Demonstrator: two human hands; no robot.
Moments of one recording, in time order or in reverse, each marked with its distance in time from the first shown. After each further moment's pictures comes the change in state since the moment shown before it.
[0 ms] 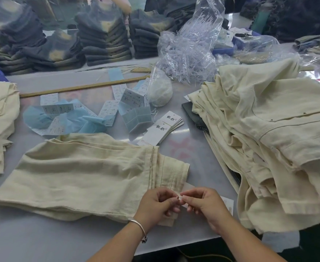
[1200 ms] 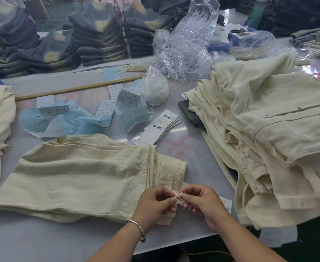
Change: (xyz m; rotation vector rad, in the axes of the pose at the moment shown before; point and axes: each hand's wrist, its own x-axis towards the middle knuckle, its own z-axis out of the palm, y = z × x) left_hand 0.000 -0.003 0.001 0.021 0.043 0.009; right_hand 0.001 0.005 -0.001 0.044 0.009 0.028
